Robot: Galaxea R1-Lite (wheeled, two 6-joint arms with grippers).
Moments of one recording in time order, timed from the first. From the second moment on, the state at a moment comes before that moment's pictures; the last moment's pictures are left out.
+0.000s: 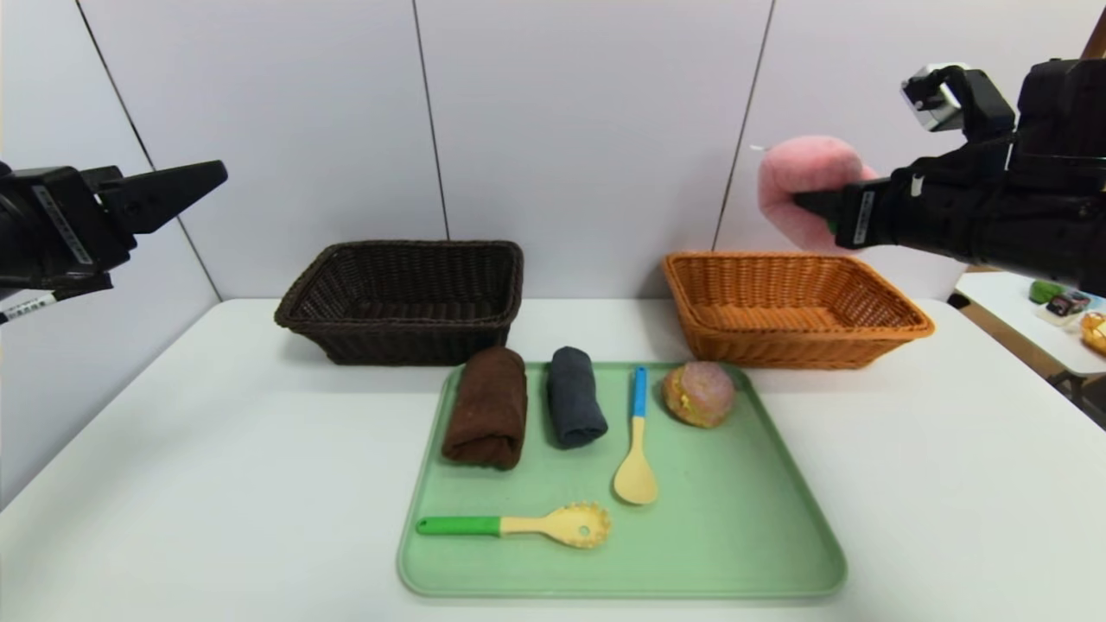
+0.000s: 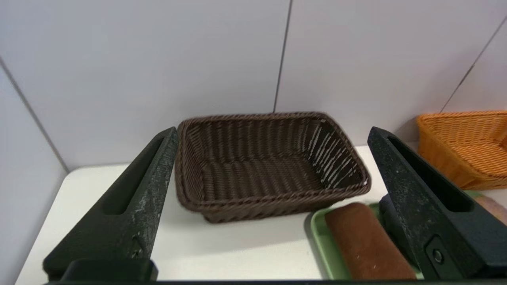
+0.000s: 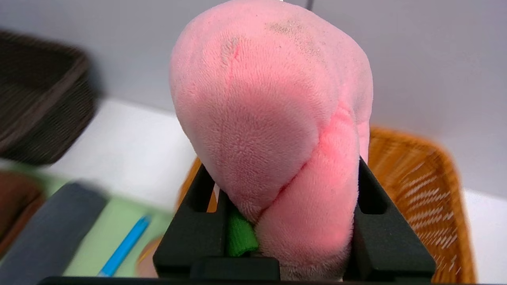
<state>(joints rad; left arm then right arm) -0.06 1.17 -0.83 -0.45 -0.15 -0.09 0.16 1.65 -1.17 -0.36 0.06 -0.09</state>
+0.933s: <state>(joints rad) -0.07 1.25 -0.84 -0.50 -0.15 -0.09 -0.05 2.00 -1.25 -0.47 0.00 -0.12</state>
